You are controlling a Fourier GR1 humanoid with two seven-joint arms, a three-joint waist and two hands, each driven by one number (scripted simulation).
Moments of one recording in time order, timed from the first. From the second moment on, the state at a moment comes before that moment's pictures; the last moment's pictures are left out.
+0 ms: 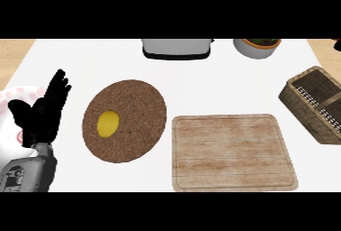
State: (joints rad) left arm -0.20 0.18 0.15 -1.49 -0.05 0.06 0.17; right arm -1.00 -0.64 -0.04 -0.73 1.15 -0.05 0.63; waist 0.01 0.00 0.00
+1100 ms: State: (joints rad) left arm -0.21 0.19 0.16 -1.47 -0.05 0.04 0.16; right arm -0.96 -0.66 -0.10 -0.56 1.17 -0.01 0.55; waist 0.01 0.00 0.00
